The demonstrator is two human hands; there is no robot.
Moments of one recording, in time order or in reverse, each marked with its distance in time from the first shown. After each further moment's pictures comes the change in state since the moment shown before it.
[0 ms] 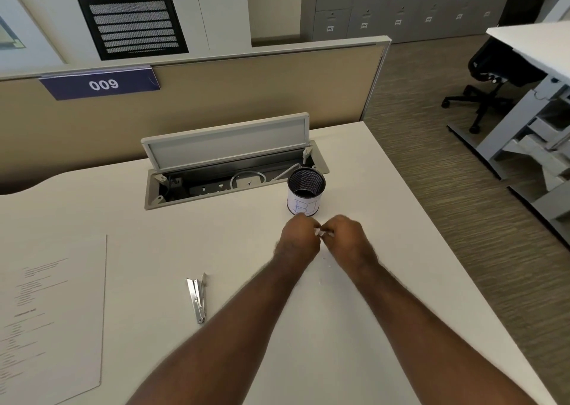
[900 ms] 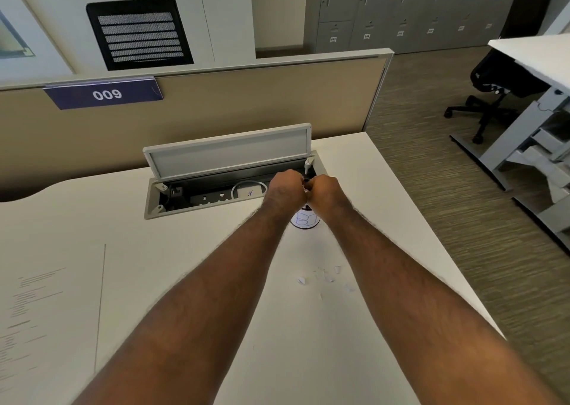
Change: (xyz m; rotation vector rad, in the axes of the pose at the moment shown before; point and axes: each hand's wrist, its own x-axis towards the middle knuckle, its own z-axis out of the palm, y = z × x) left_hand 0.074 0.013 -0.083 0.083 0.014 -0.128; right_hand 0.113 -0.074 -0.020 -0.109 -0.074 0.125
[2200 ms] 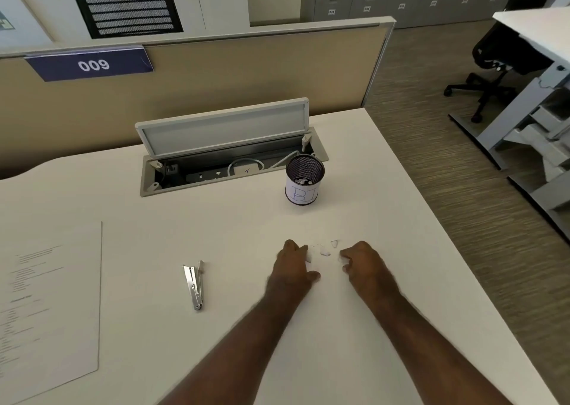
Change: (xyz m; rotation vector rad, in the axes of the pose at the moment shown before) left_hand -0.130 -0.054 0.145 -0.195 -0.136 0.044; right_hand -0.155 0.157 0.064 0.079 -0.047 0.000
